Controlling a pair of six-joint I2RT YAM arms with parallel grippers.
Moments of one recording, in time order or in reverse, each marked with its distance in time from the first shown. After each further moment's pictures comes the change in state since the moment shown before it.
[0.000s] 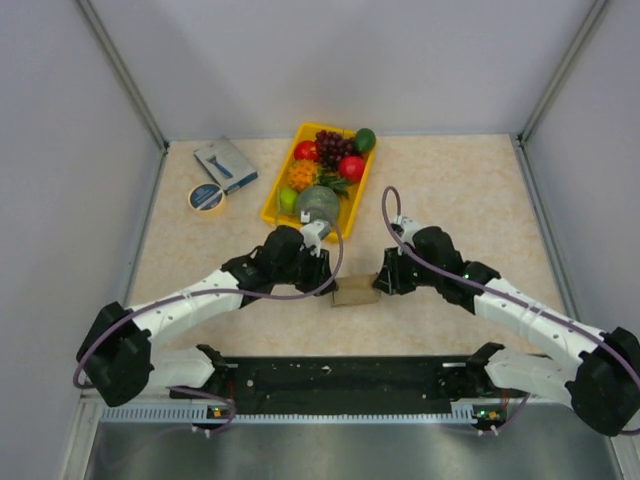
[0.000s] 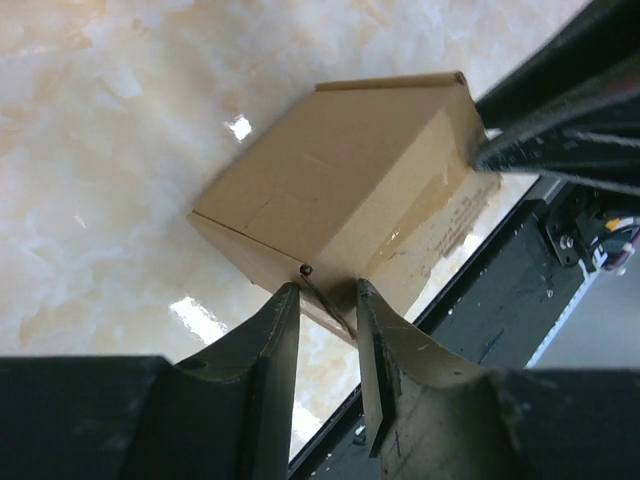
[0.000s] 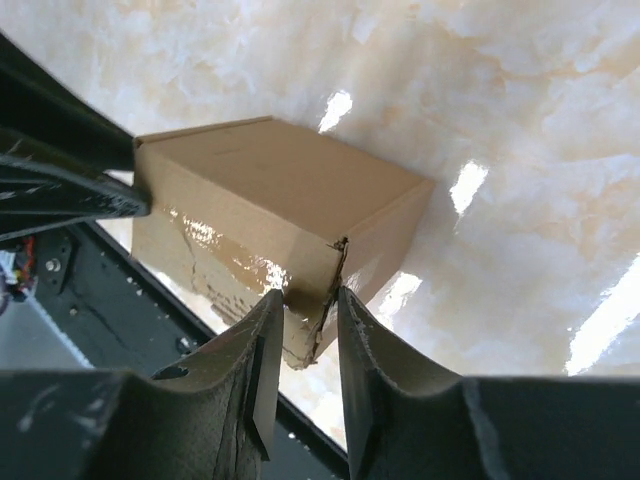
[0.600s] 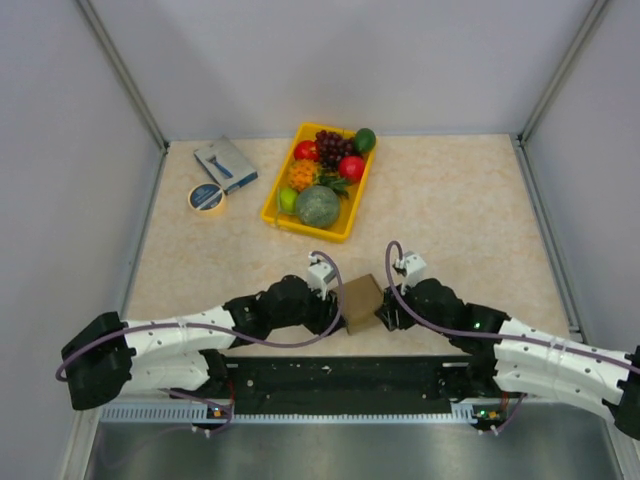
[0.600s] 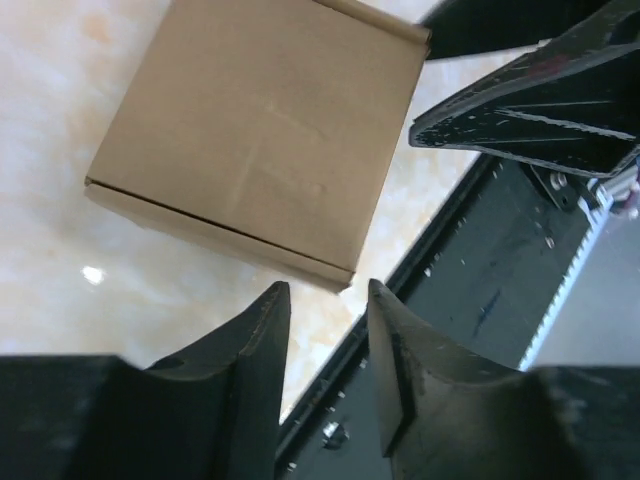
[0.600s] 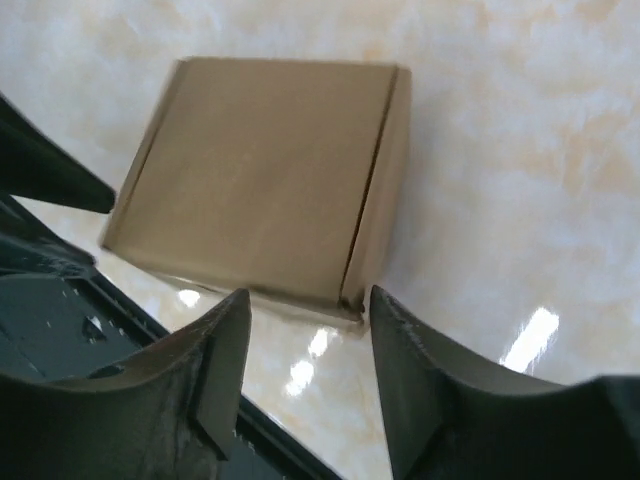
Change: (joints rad) left arm -0.295 -0.197 -0.298 0.282 -0.229 -0.061; right arm 0.348 -0.327 -0.298 0.134 0.453 -0.033
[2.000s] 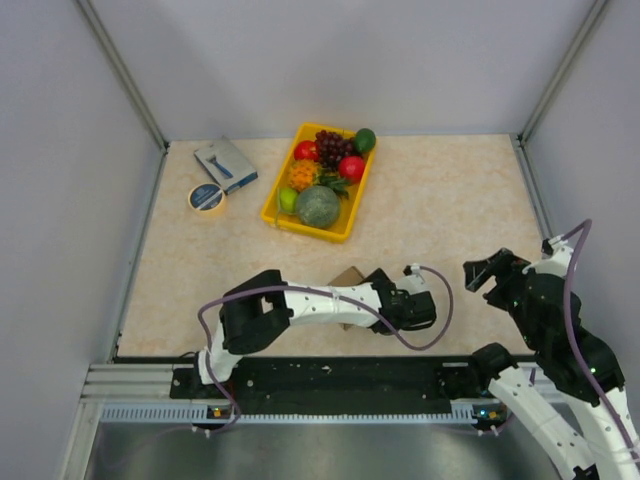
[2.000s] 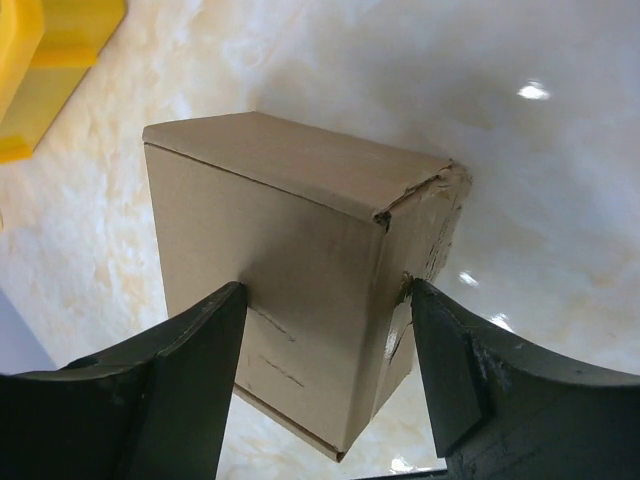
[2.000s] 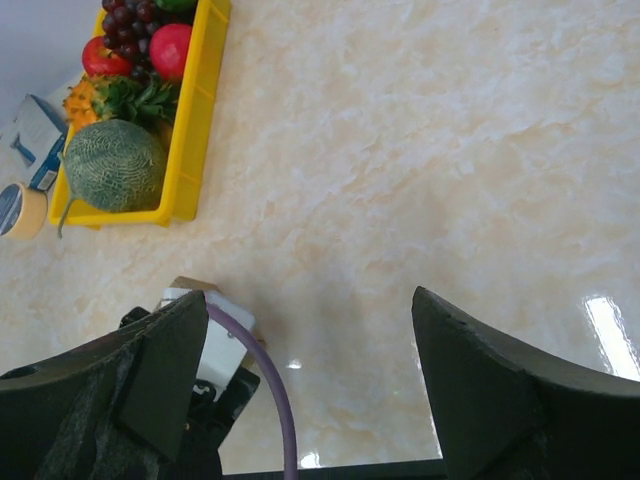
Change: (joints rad) left arm -0.316 0.961 1.064 -0.973 -0.745 0.138; right arm -0.545 -0.447 0.481 -0.776 0.223 0.256
